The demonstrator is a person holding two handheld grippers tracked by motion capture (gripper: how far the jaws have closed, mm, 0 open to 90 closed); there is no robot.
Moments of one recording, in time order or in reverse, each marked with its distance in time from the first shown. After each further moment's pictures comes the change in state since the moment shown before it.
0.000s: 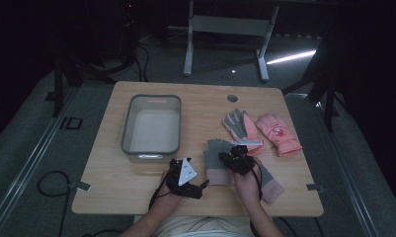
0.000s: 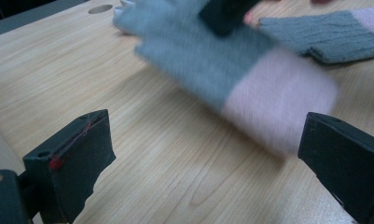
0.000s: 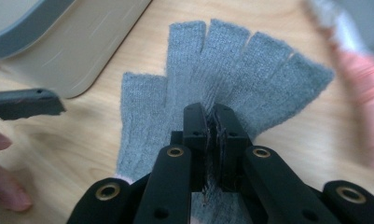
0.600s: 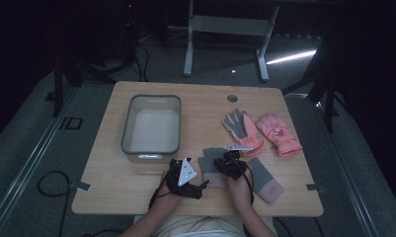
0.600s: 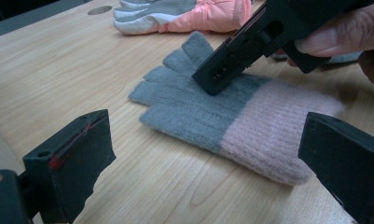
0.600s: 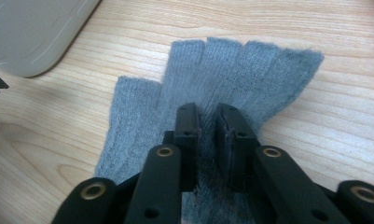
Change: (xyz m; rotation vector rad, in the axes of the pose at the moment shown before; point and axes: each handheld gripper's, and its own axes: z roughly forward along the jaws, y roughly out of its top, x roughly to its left) left arm 0.000 0.000 0.000 -0.004 -0.003 0.000; right arm 0.002 -0.020 0.034 0.057 -0.033 0.036
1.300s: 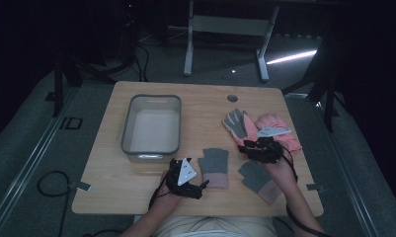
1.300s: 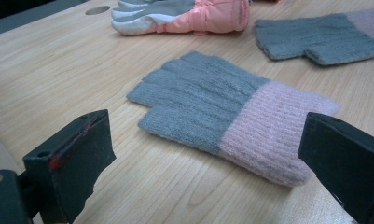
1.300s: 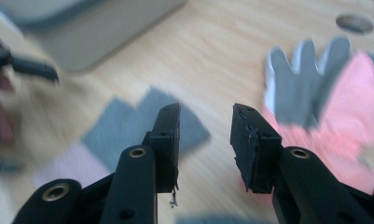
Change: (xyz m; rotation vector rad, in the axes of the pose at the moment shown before) left arm 0.001 0.000 0.000 -0.003 -0.009 -0.005; right arm -0.078 0.046 -0.087 -0.090 0.141 -0.356
